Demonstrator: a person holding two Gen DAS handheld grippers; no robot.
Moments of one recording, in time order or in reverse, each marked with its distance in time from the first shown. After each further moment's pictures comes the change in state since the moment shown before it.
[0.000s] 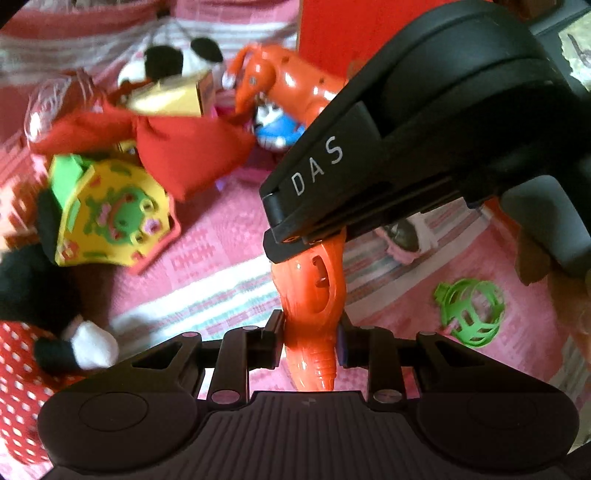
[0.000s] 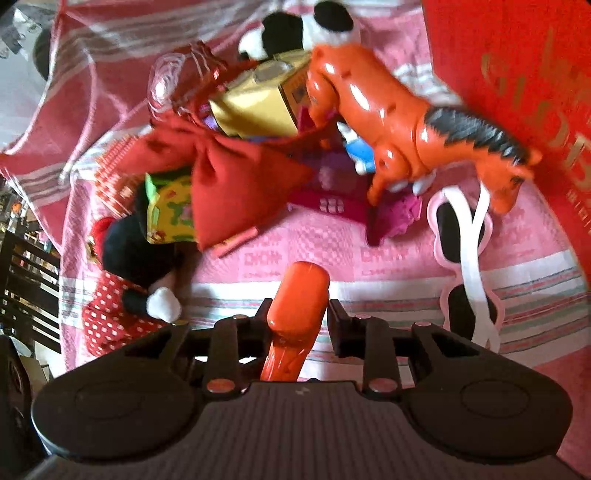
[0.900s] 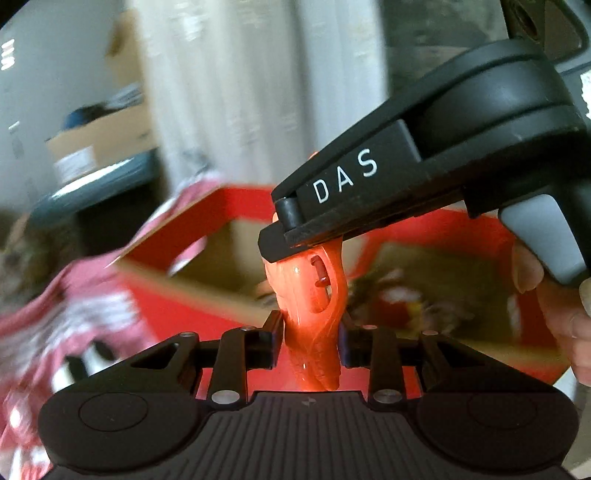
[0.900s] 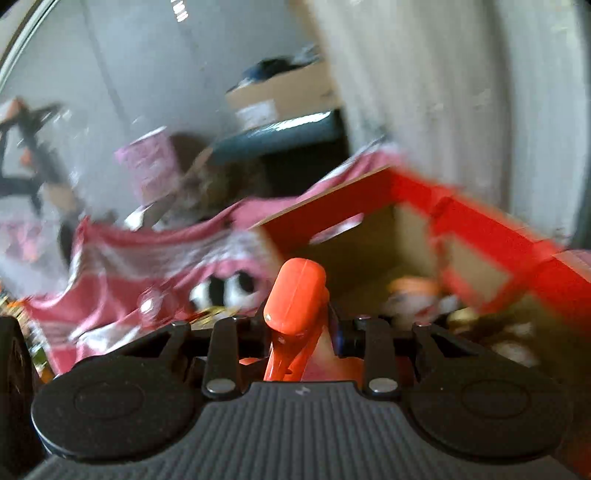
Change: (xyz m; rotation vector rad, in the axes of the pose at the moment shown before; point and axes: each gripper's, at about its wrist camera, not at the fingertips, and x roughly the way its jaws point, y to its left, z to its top) left arm -0.138 -0.195 0.162 0.377 -0.455 -0.167; right arm -0.294 -0.081 0.016 0.005 -0.608 -0.175
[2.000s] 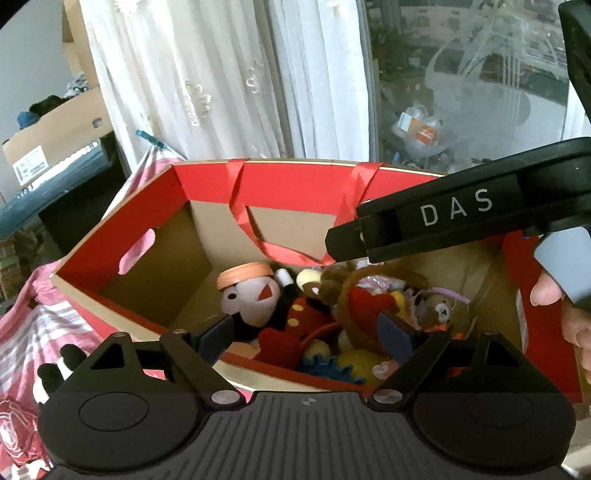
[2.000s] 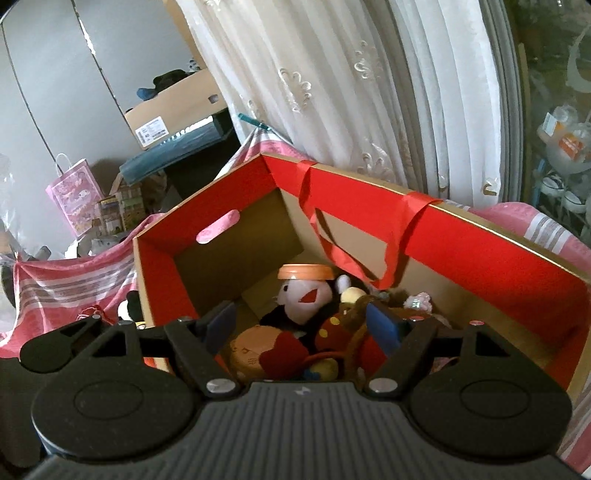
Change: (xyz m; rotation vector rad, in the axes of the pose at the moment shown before) left arm 0.068 -0.031 0.019 0.044 0.131 0.009; right arm 0.005 -0.103 -0.026 0.155 0.003 -0.109
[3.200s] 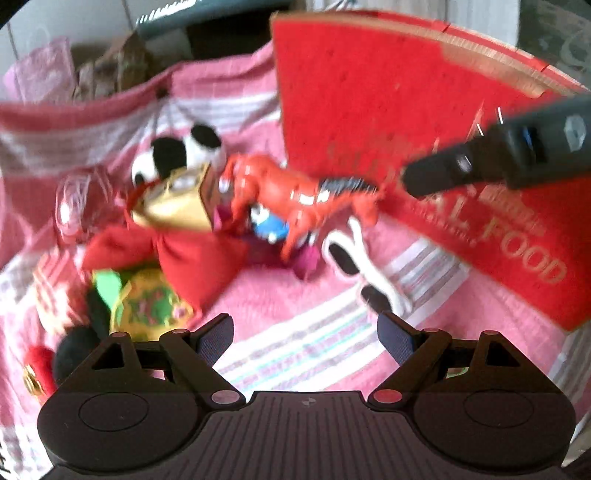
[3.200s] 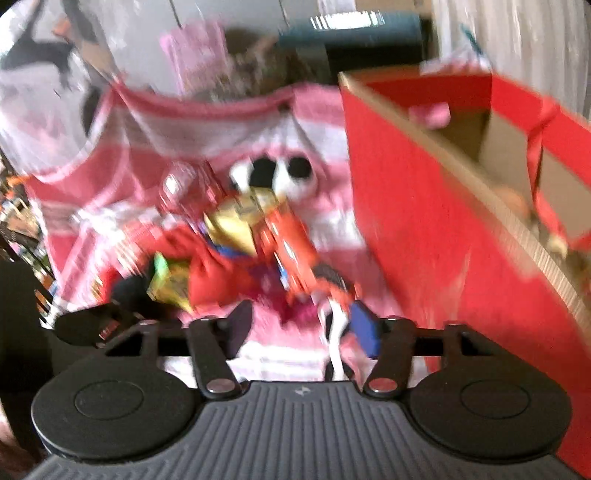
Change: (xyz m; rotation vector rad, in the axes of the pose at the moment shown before) left arm -0.048 0.126 -0.217 -0.322 0.253 0.202; right arm 0.064 0.179 -0.113 -0.353 0.267 0.168
